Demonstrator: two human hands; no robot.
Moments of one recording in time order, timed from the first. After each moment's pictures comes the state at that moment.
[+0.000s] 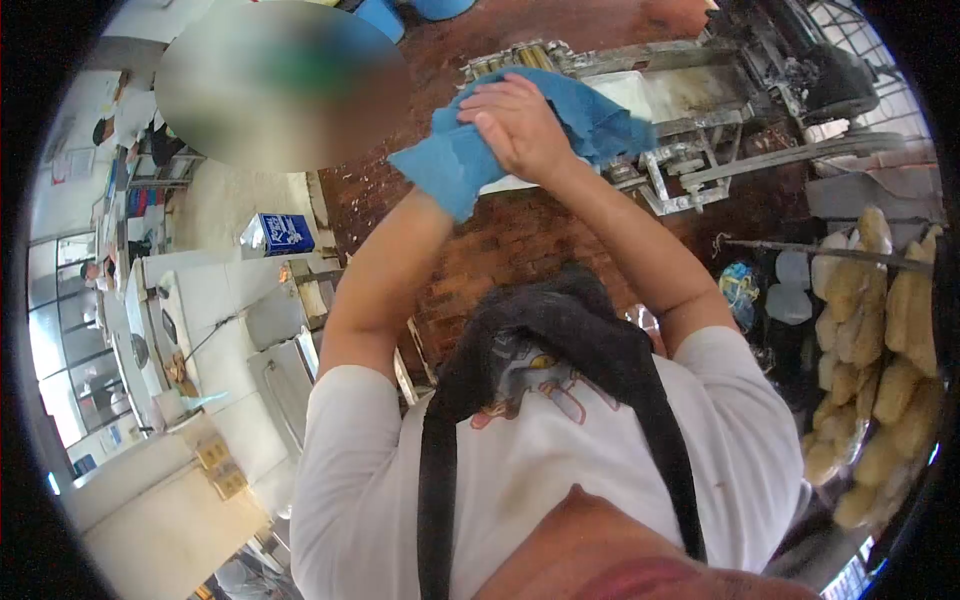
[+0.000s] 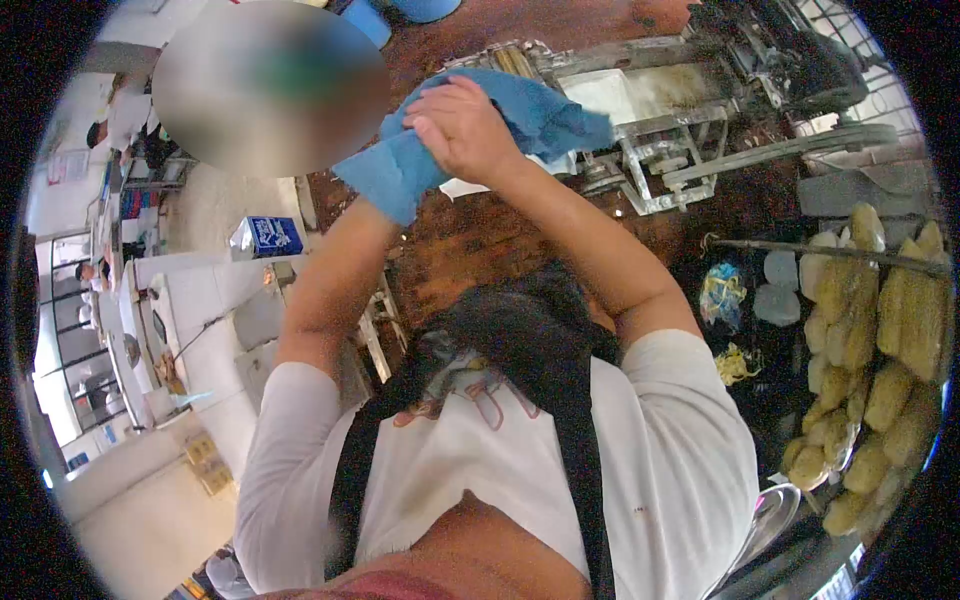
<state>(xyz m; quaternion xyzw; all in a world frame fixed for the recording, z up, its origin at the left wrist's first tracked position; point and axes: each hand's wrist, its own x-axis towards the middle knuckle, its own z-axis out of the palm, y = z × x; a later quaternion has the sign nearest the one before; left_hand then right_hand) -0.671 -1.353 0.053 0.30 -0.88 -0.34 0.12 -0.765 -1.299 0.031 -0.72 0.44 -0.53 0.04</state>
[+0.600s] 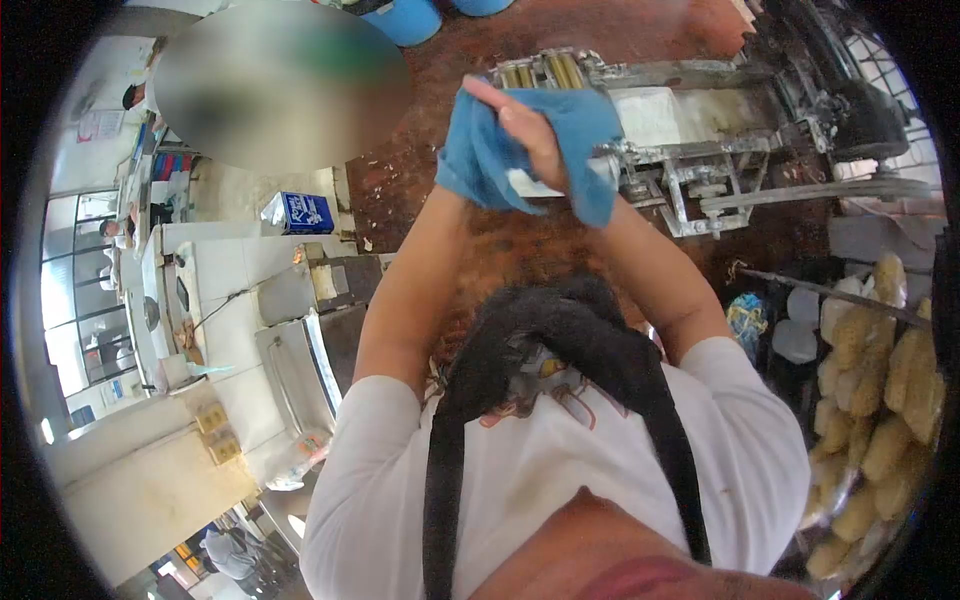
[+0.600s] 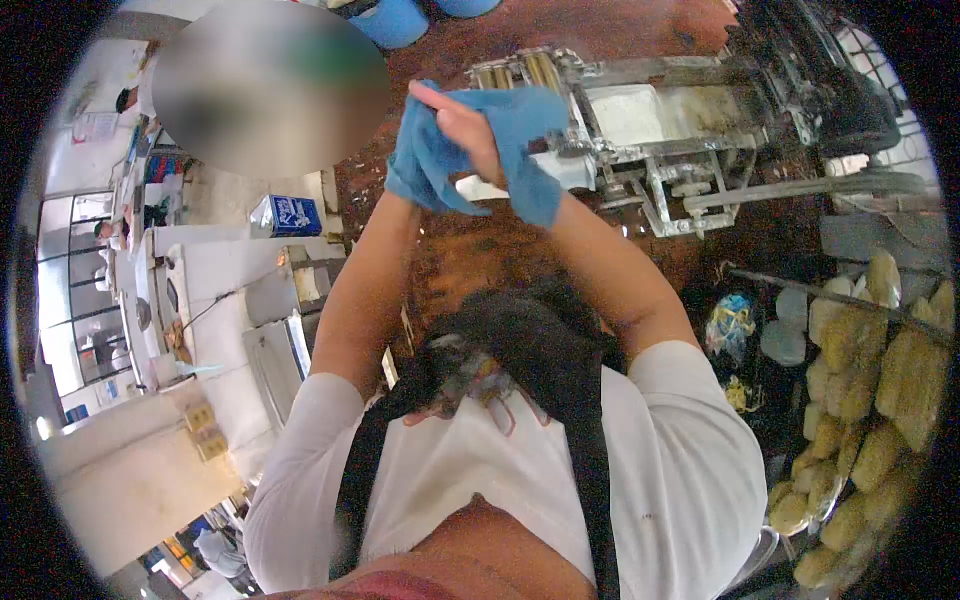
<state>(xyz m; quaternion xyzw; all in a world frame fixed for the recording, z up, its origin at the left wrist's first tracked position) -0.661 -1.355 0.057 0.35 -0.82 -0.34 0.29 -0.774 -1.323 0.005 -0.56 0.28 -0.64 0.44</state>
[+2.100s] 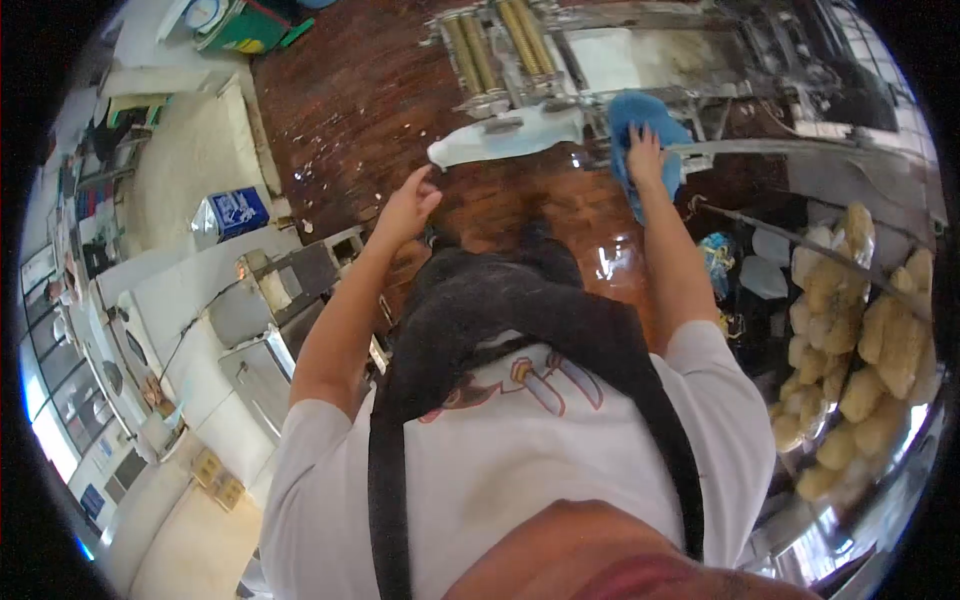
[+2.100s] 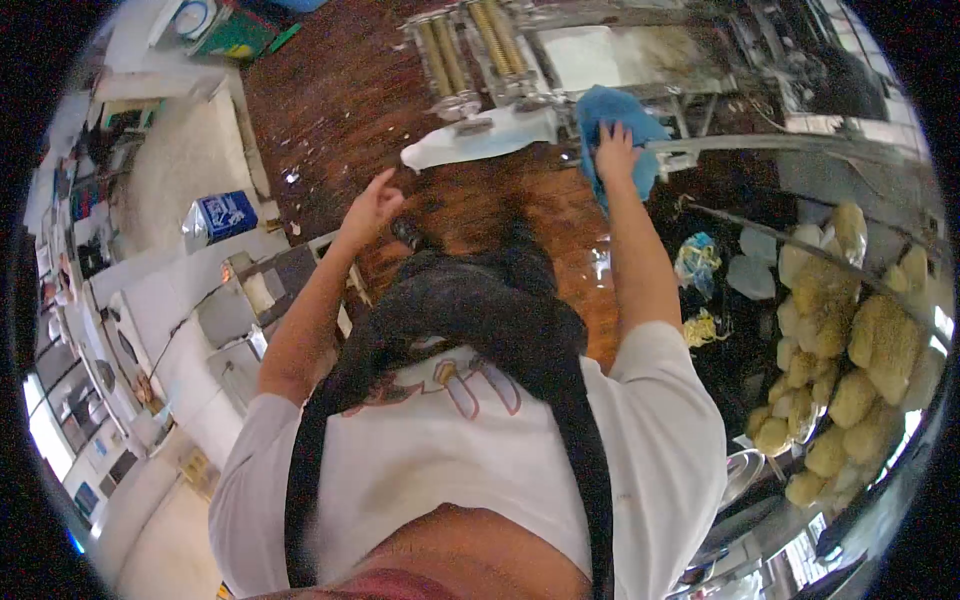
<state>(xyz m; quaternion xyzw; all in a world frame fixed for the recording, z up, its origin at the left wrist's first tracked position) -0.497 -1.352 -0.145 0.49 -0.73 -0.47 0.03 -0.976 -1.232 -0.281 -0.48 0.87 0.01 0.10</state>
